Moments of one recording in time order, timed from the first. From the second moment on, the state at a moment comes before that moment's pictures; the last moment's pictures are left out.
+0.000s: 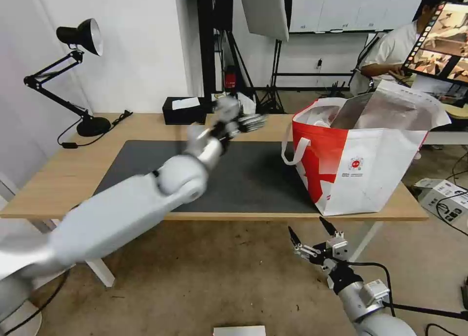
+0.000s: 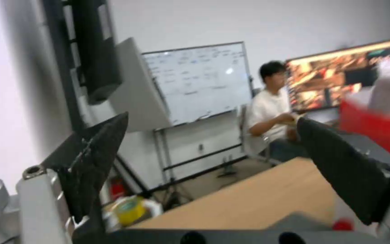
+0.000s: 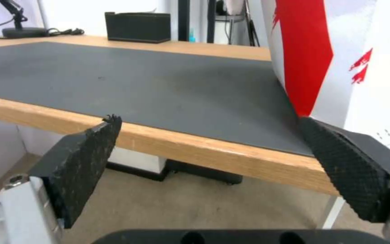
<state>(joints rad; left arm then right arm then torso) 0.40 -0.77 0.37 -1.83 -0.69 -0.18 -0.31 -1.66 0.98 0.39 2.07 0.38 0.17 0.08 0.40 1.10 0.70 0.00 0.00</state>
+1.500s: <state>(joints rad) 1.72 -0.96 -0.59 -2.05 -0.54 -0.26 -0.28 -1.66 0.98 0.39 2.07 0.38 0.17 0.08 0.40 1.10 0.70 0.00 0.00</state>
